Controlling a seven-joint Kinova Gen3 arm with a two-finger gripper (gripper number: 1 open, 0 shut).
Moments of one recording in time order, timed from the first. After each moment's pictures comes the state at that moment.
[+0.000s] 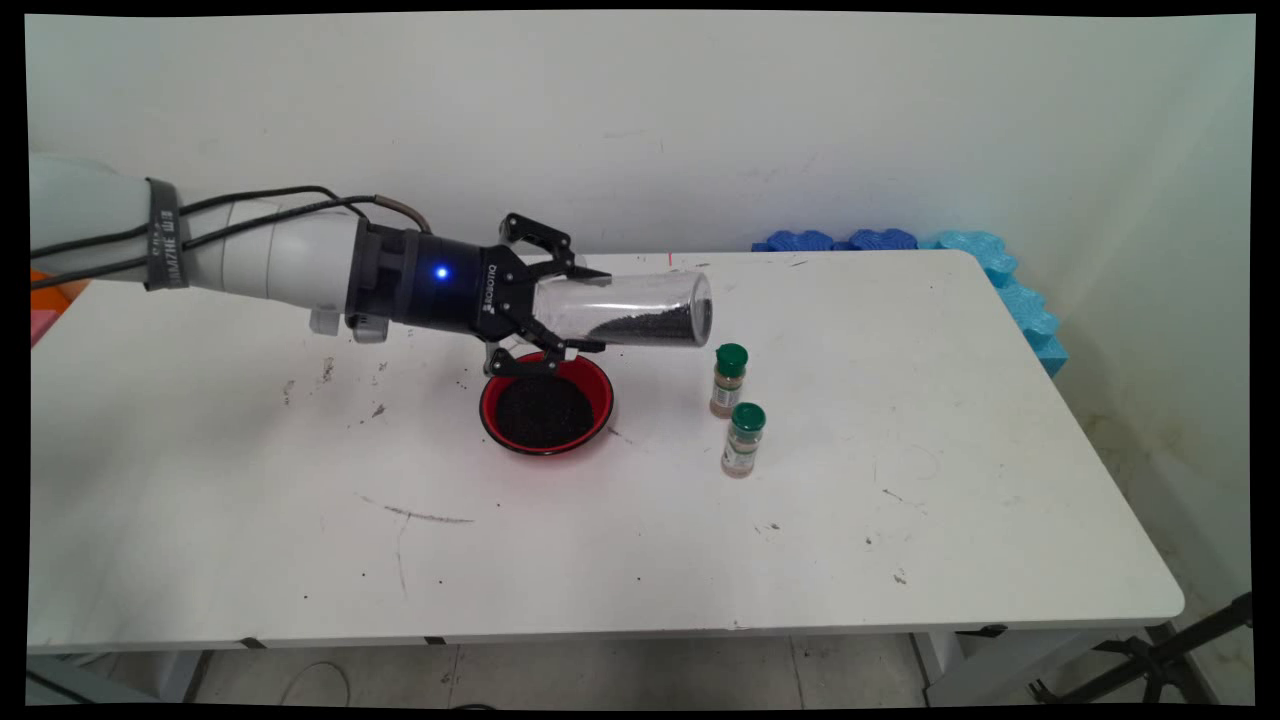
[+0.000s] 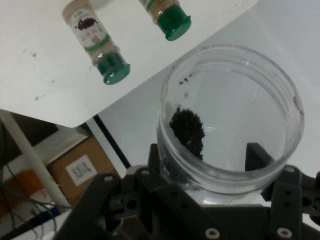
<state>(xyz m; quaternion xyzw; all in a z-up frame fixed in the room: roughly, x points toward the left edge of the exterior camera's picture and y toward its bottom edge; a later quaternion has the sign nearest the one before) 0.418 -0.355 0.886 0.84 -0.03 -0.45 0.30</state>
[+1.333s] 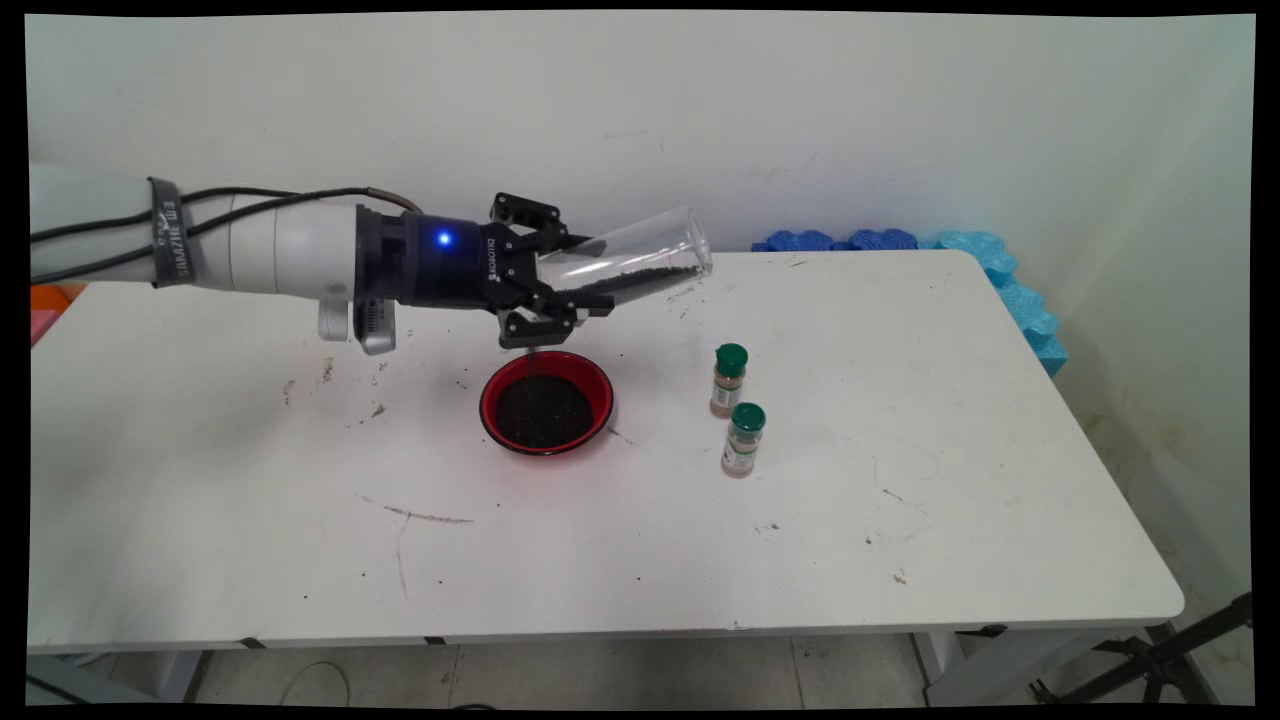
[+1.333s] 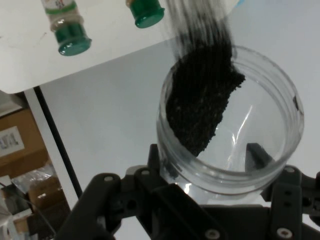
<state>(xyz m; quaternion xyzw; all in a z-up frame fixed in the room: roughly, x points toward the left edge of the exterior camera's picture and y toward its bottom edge) 0.421 -0.360 0.885 0.82 0.10 -0.49 0.28</state>
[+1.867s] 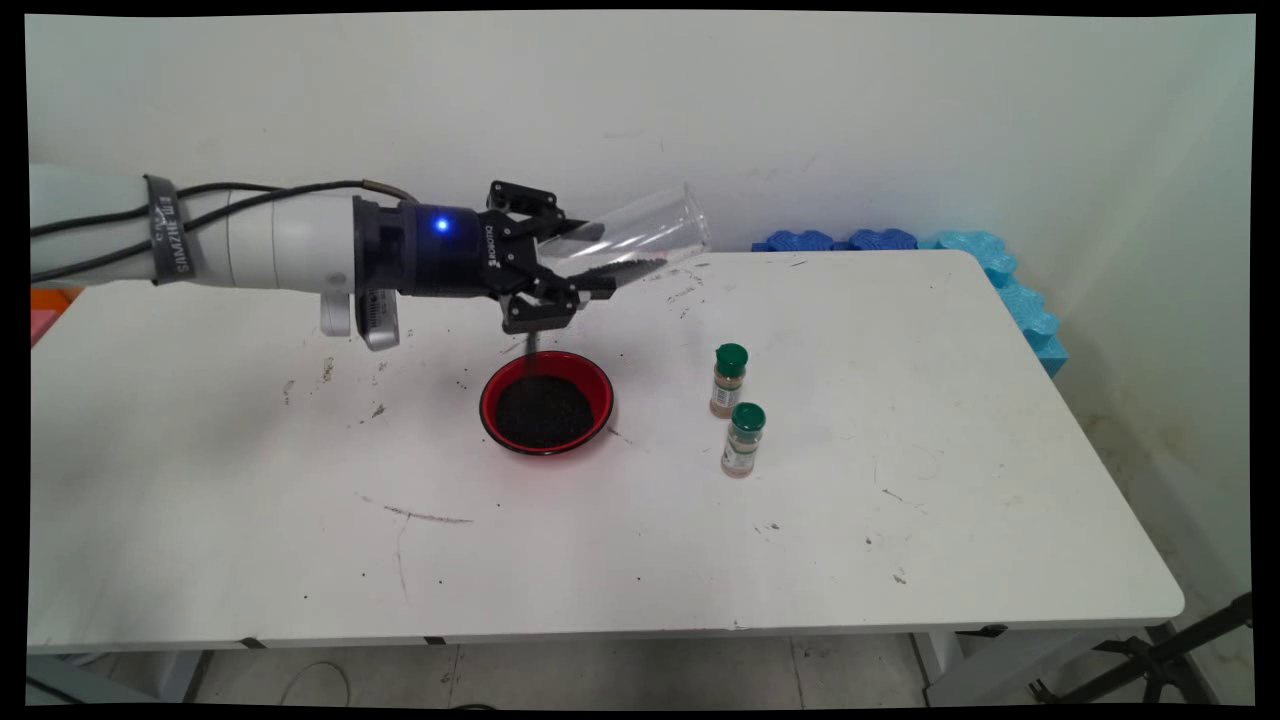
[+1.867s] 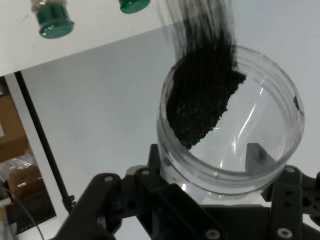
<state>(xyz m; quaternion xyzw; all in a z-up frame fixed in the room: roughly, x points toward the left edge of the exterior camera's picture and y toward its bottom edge) 0.423 -0.362 0.888 0.80 0.13 -0.51 0.29</state>
